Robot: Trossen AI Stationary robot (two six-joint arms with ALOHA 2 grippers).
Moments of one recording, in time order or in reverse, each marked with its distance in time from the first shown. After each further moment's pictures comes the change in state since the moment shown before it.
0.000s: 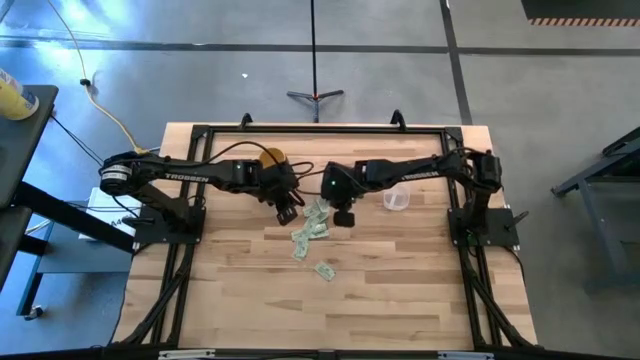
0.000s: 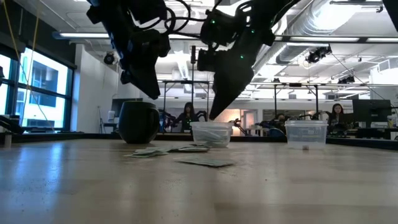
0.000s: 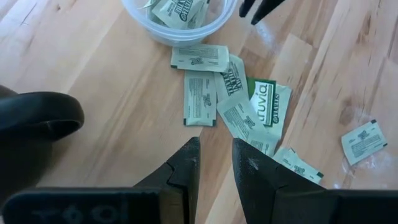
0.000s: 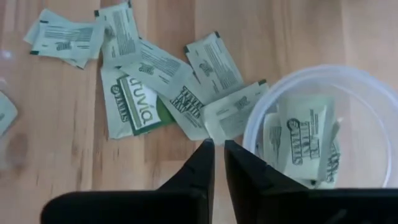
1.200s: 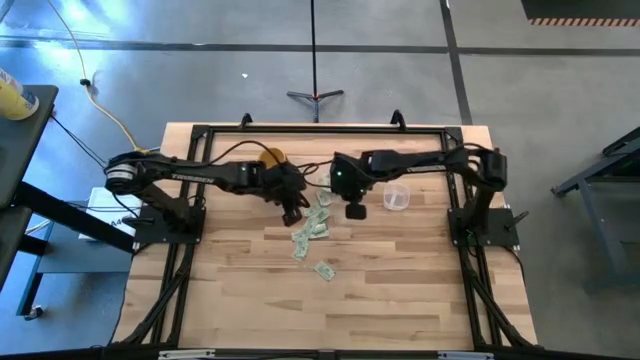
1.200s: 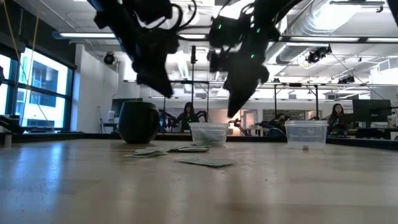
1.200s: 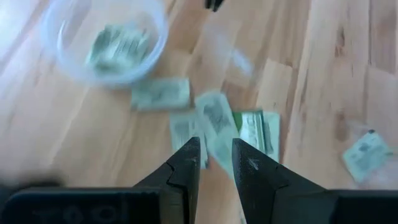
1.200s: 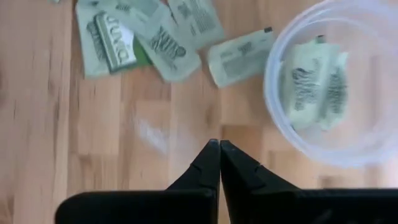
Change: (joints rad) left arm 0.000 0.065 0.000 0.175 0.015 0.171; right arm -0.047 -0.061 0.000 -0.174 0.027 -0.122
